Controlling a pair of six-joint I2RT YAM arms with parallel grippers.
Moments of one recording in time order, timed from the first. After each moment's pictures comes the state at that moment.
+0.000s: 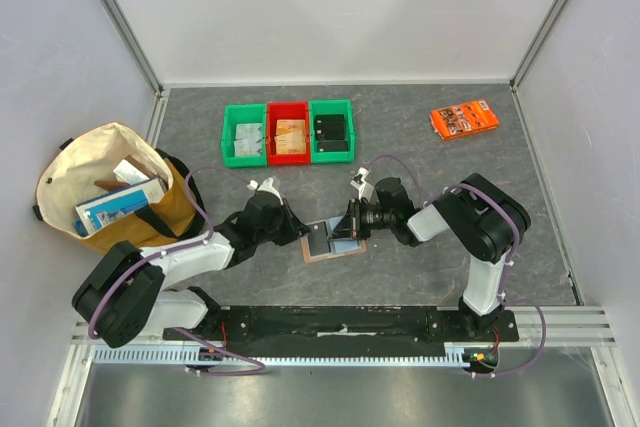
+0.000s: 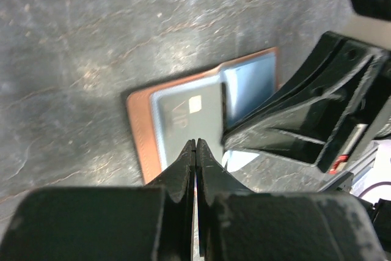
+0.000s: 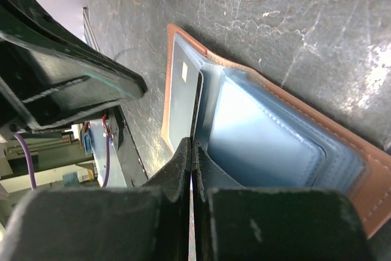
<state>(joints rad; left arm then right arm) -0.67 1.26 0.41 0.15 0.05 -0.96 0.60 1.88 0.59 0.73 -0.73 0.82</state>
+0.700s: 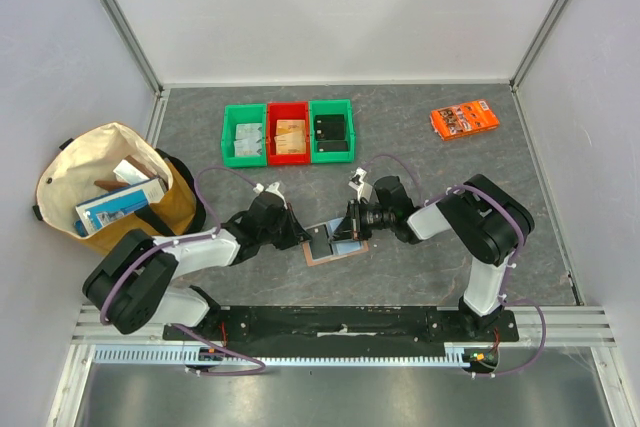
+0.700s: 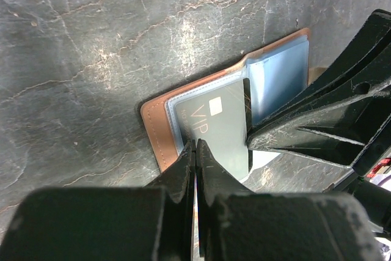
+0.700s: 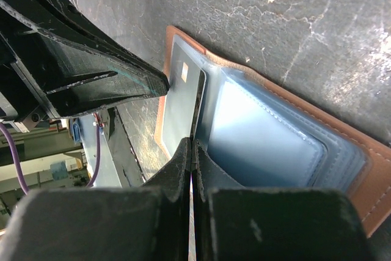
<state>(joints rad) -0.66 1.35 0.43 0.15 0.11 -0.91 0.60 1.85 0.61 0.61 -0.75 0.73</state>
